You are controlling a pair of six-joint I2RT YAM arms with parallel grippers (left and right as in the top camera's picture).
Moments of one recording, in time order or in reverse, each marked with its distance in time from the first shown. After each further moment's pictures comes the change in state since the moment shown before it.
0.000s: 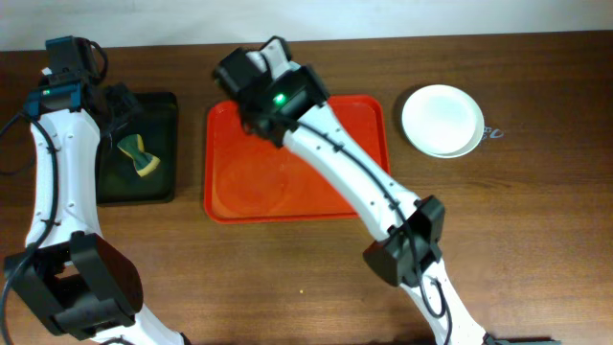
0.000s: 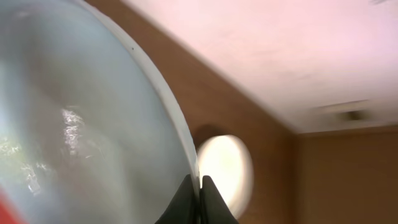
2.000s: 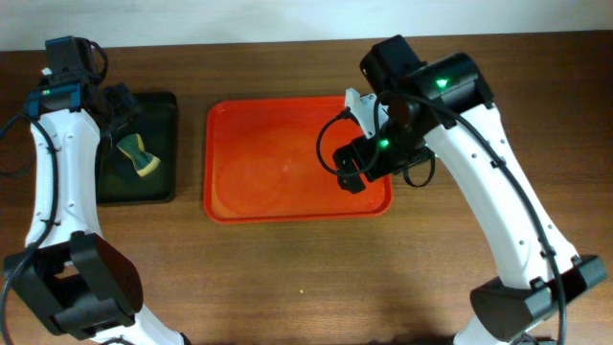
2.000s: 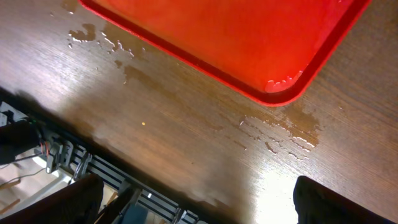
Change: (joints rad) left arm 0.000 0.000 0.000 -0.002 0.000 0.000; right arm -0.328 -0.585 -0.523 -0.342 -1.187 -0.060
